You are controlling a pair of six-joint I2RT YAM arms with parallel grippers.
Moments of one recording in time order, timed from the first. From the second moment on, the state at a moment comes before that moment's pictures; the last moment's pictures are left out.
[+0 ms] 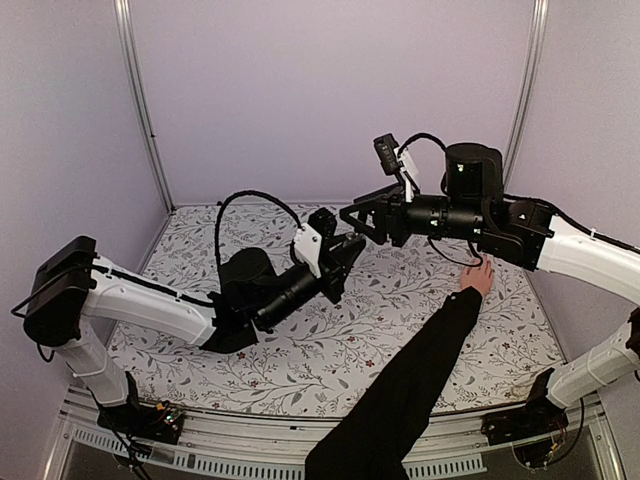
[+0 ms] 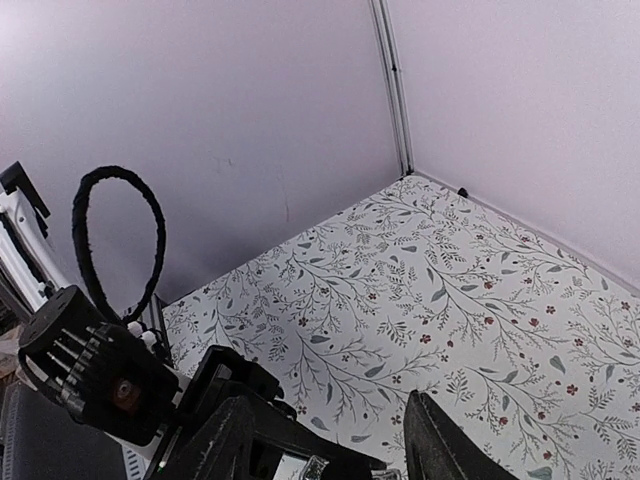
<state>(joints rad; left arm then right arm) -1.16 1.66 0.86 1.01 -0.28 0.12 0.90 1.33 1.24 -0.10 -0.21 0.19</state>
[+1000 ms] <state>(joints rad) -1.17 1.67 0.89 0.99 -0.30 0.18 0.88 1.35 1.22 -0.10 -0.27 0.21</state>
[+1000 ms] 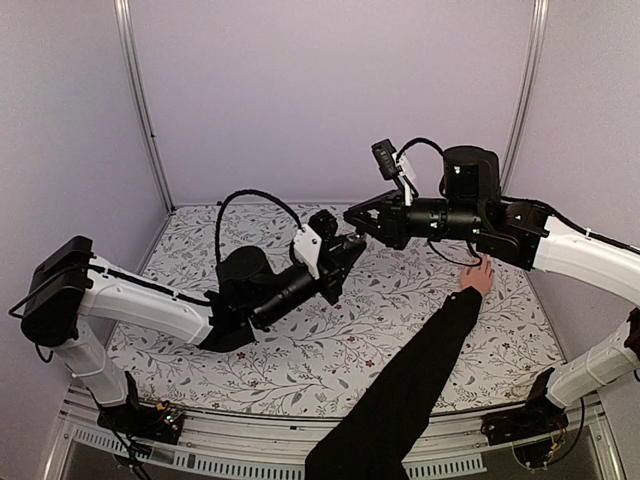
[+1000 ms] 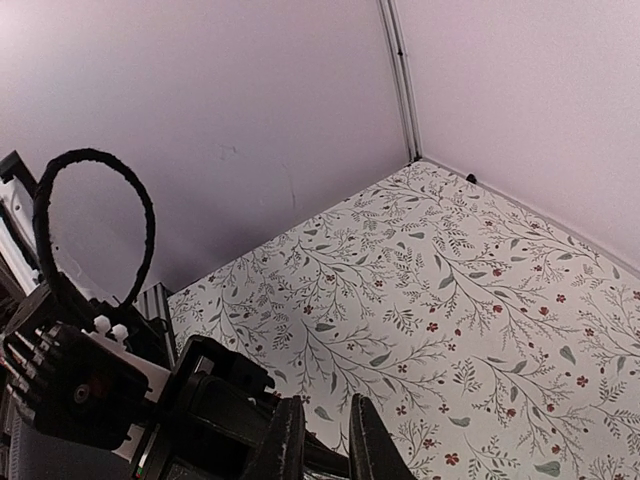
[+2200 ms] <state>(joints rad) -1.01 1.59 0.80 1.14 0.74 -0.16 0.92 1.32 1.22 -0.10 -0.84 -0.08</state>
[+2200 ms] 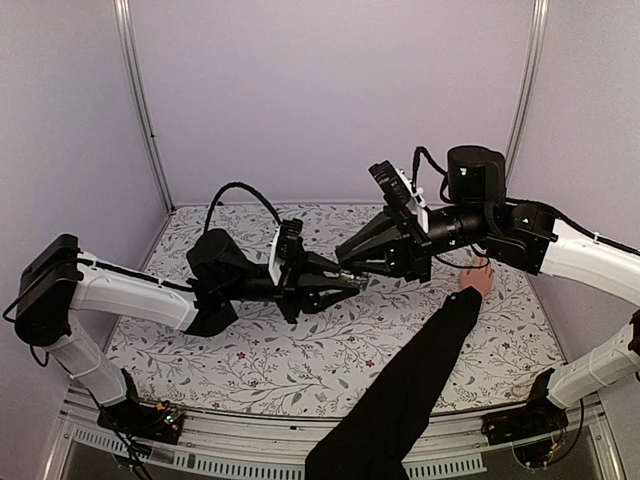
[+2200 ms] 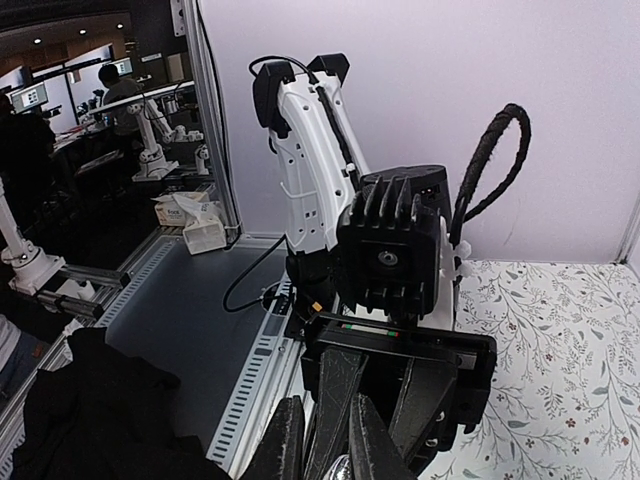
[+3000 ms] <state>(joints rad) -1.00 1.58 0.77 1.09 0.31 -0.04 0.90 1.27 1.24 -0.17 -0.35 0.05</state>
